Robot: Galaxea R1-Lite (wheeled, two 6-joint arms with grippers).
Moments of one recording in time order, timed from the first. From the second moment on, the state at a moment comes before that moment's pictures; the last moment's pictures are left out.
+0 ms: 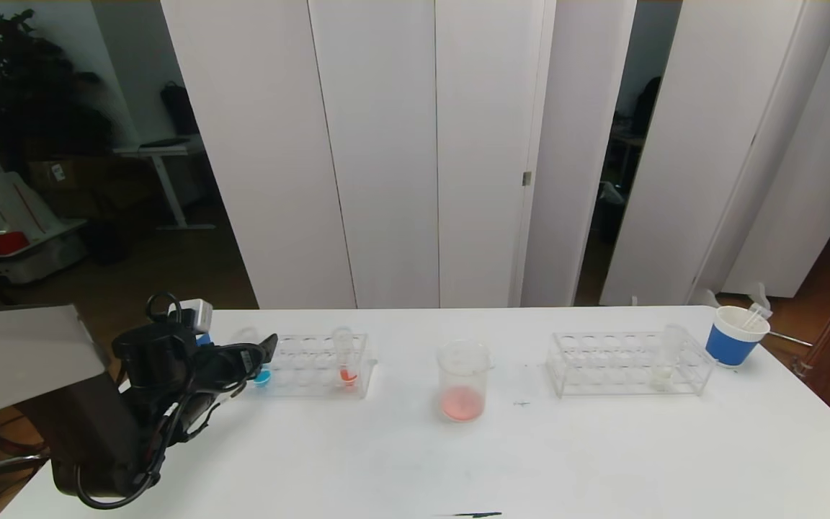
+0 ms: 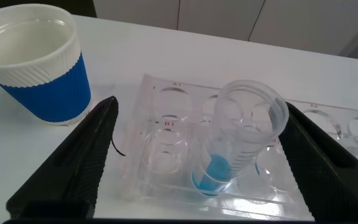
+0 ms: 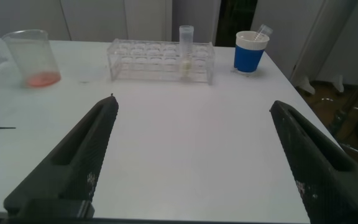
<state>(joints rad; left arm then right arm) 0.03 2.23 -0.60 -1.38 0.06 -0.12 0.00 0.00 0.00 -0.01 0.01 0.00</state>
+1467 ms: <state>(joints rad) 0.00 2.23 -0.63 -1.37 0.09 -0.10 0.00 0.00 0.00 -0.01 0.01 0.00</state>
